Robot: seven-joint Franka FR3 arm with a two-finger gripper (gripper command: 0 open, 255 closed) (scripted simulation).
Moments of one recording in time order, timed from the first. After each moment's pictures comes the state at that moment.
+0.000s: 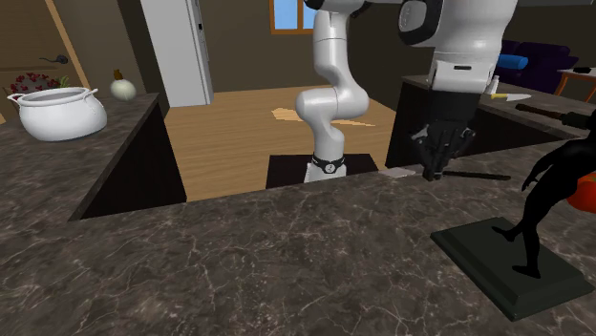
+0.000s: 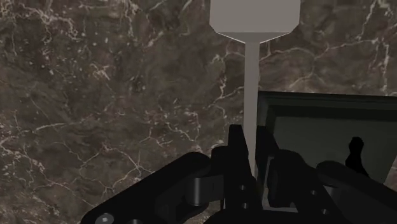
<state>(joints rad) 0.16 -0.38 0.13 -2.32 0.05 2.01 0.02</state>
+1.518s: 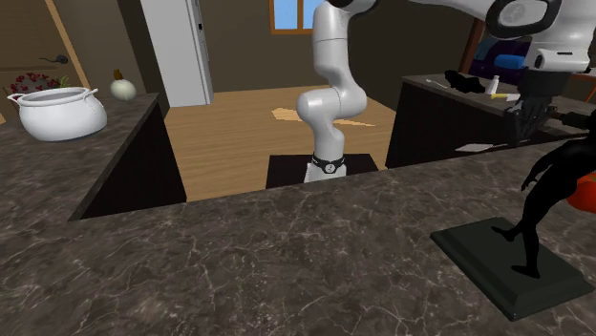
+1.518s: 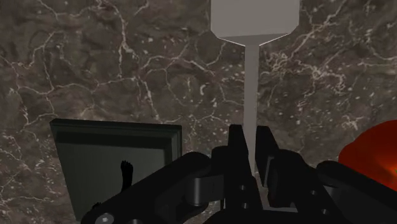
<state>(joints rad) 0.35 -0.23 0.56 -2.14 0.09 1.99 0.62</state>
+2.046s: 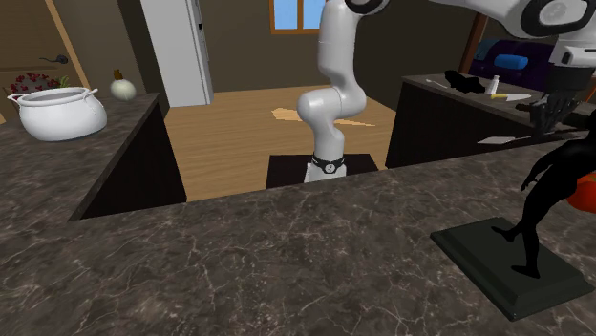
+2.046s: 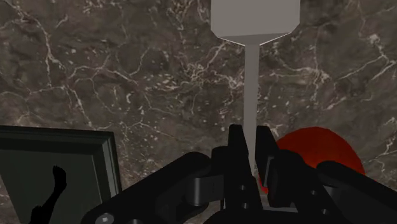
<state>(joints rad) 0.40 -0.01 0.70 -1.92 -0.05 1.96 0.89</state>
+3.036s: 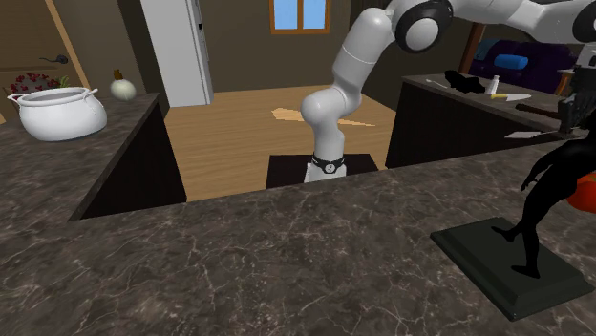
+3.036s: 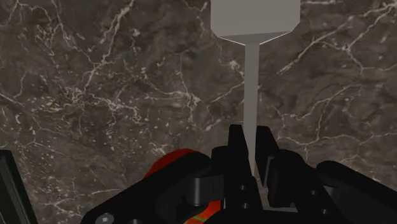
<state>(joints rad) 0.73 0.47 0.74 -1.44 -0.38 1.81 1.27</state>
